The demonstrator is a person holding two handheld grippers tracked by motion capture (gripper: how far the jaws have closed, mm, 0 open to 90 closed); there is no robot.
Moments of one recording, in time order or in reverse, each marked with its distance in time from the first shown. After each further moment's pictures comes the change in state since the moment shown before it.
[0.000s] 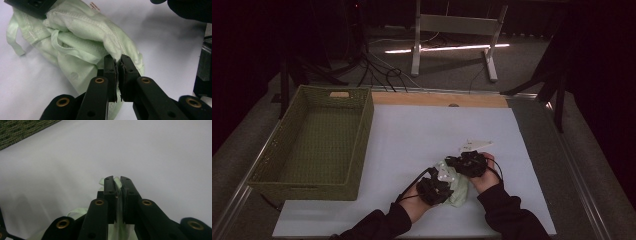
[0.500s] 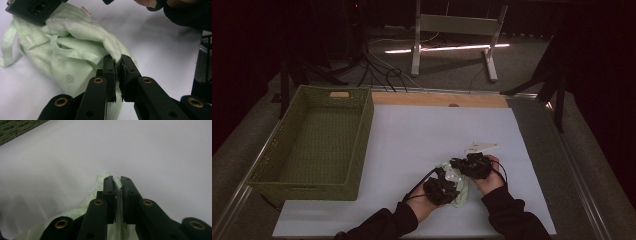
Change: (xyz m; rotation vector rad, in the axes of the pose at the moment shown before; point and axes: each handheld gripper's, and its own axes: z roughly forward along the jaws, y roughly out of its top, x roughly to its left) left arm -0.006 0.010 0.013 0.003 -0.024 0.001; right arm -0.010 -0.015 -0.004 0.001 -0.012 0.042
